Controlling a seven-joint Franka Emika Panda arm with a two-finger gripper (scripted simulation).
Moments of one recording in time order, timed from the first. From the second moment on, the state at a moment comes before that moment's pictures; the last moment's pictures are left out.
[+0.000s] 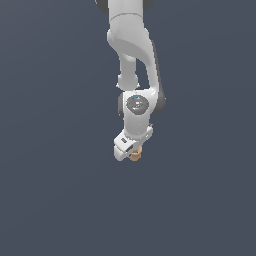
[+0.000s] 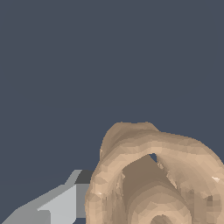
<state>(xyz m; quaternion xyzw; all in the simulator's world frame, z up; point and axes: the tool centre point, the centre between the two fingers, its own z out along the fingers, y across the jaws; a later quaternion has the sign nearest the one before) 0.003 0.029 0.062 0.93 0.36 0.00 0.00</state>
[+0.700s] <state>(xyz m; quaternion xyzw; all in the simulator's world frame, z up) -0.074 -0.040 0.080 0.93 0.35 0.00 0.00</state>
